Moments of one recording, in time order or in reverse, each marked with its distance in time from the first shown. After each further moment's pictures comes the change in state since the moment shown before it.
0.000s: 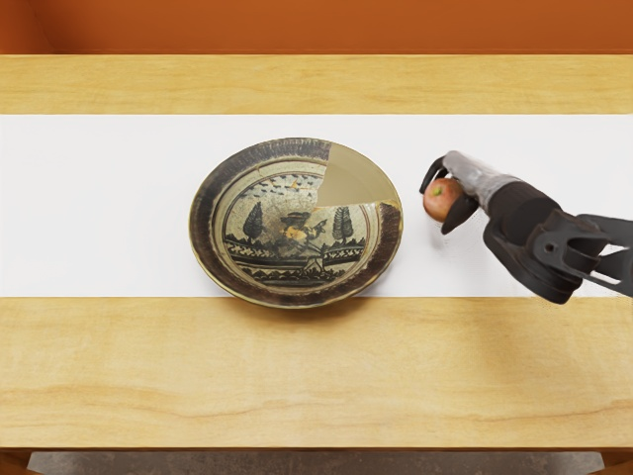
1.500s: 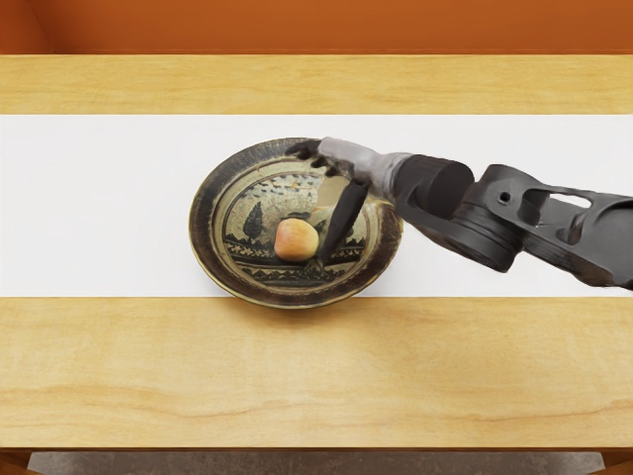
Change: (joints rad) left arm 0.000 0.000 0.000 0.000 0.000 0.000 0.000; right arm -0.038 0.167 0.373 0.080 0.238 0.263 0.001
